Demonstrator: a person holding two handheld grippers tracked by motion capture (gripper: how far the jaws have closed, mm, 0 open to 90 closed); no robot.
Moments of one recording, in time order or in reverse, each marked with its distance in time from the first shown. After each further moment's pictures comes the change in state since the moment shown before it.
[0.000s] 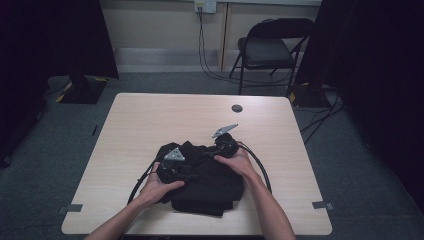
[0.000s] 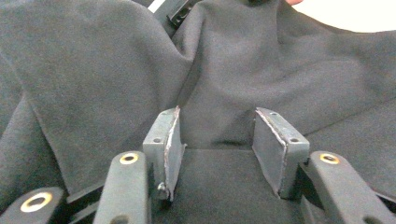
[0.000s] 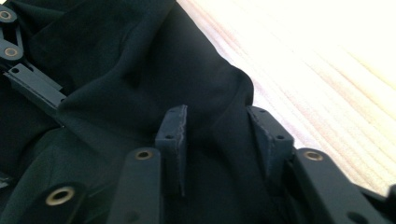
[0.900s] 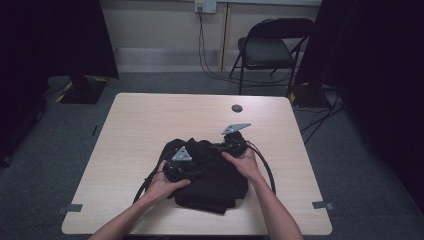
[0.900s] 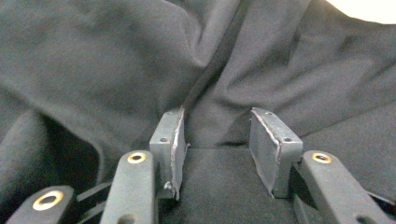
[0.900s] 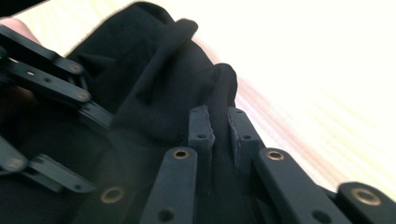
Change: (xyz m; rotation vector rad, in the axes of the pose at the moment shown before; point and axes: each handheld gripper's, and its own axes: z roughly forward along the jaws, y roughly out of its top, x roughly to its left) left arm -0.004 0.013 0.018 -0.005 0.058 0.100; right arm 0.008 0.000 -0.040 -0.131 -0.043 0.042
